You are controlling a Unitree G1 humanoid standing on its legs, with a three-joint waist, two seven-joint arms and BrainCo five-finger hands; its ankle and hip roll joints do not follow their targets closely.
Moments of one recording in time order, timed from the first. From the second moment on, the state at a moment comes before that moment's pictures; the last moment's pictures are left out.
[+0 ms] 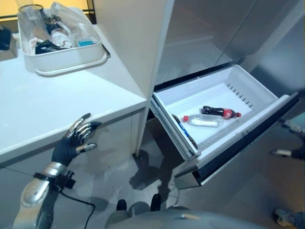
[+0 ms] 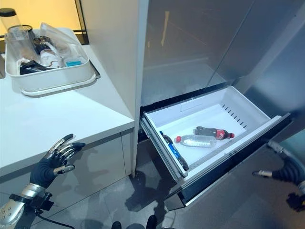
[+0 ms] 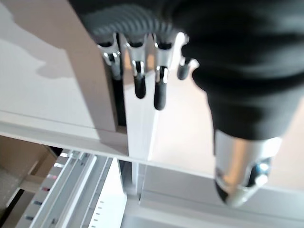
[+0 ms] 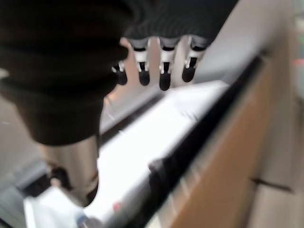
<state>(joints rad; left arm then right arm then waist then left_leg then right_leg) 0.44 0.56 0.21 -0.20 -0.61 -0.20 -0.39 0.53 -0.78 -0.48 0.00 -0.07 -0.24 0.28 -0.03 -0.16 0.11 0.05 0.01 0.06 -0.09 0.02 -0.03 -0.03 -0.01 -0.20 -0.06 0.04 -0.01</state>
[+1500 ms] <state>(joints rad) 0.33 0.57 0.09 -0.18 -0.57 -0.25 -0.31 -0.06 -0.63 0.34 0.81 -0.28 -0.19 0.18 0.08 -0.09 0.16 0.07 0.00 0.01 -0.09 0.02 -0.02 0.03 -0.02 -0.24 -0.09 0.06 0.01</state>
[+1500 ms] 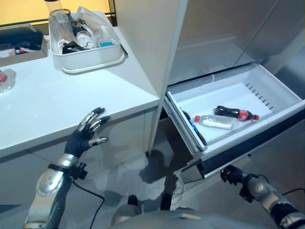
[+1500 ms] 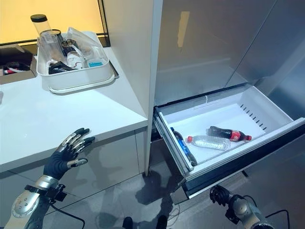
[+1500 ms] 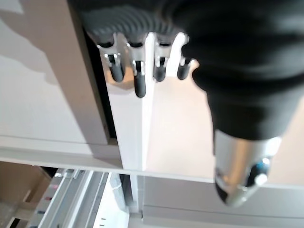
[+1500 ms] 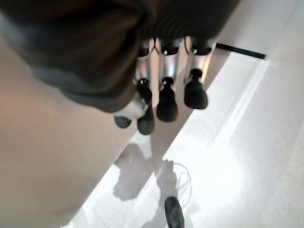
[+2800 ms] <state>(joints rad) 0.29 0.56 0.07 -0.18 -0.62 -0.27 -0.24 -0.09 -0.51 0.24 0.67 -0.12 -0.20 0.06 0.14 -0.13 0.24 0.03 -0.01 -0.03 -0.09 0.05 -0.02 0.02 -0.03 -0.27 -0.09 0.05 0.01</state>
